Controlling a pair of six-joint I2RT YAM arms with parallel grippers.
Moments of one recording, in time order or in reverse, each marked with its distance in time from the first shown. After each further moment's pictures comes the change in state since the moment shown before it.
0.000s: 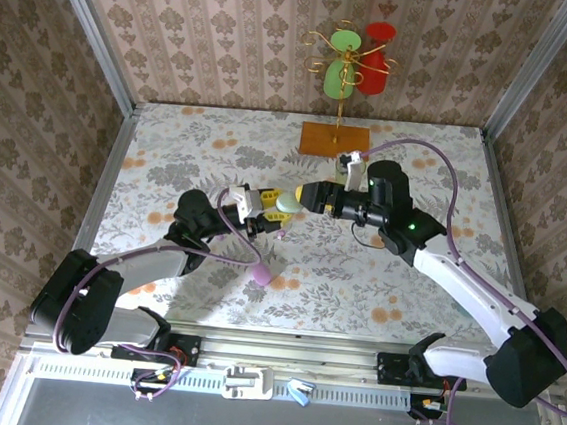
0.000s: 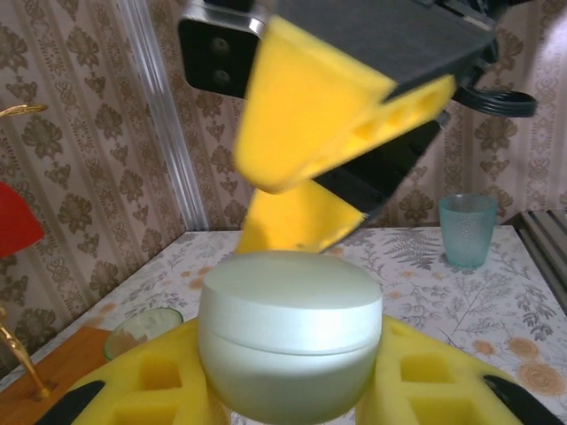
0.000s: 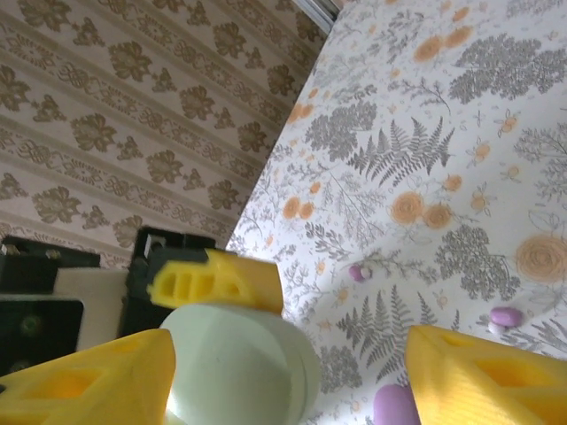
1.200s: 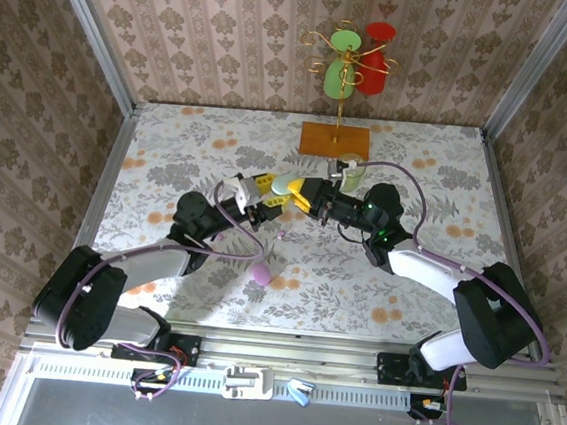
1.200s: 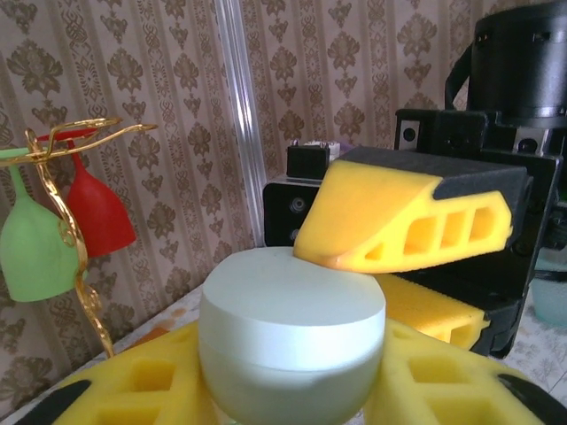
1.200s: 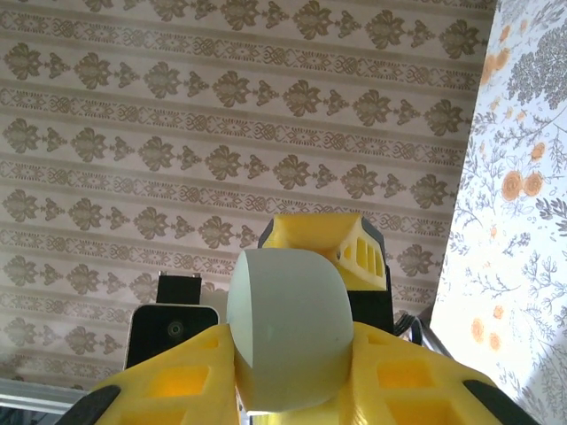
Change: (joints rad) left arm -0.015 0.019 0.002 0.100 -0.204 -0.066; right arm -0.015 0.230 -0.256 0.996 -0.217 0.798
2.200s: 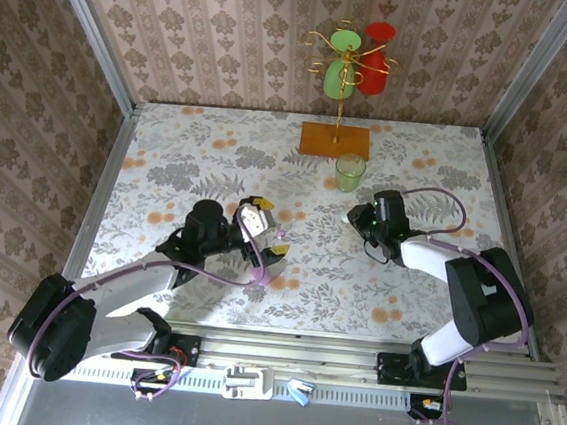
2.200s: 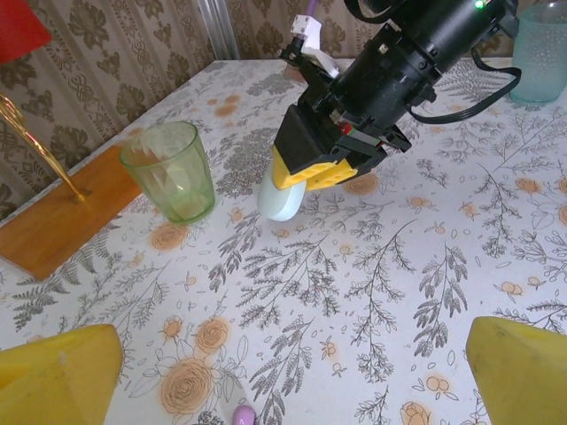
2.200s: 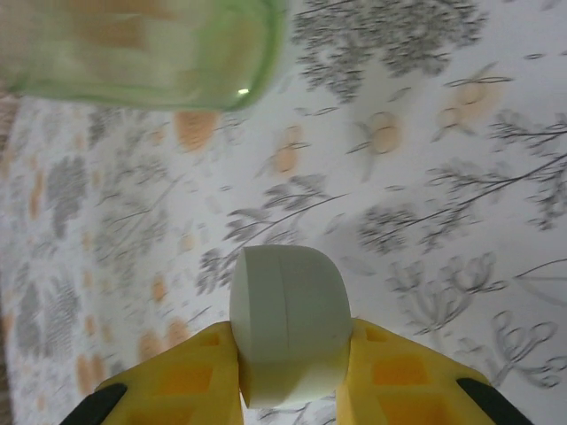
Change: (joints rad) left arm -0.075 -0.193 -0.035 -0.692 -0.109 0.314; right arm -0.231 0.113 -0.063 -0.687 0.600 -0.477
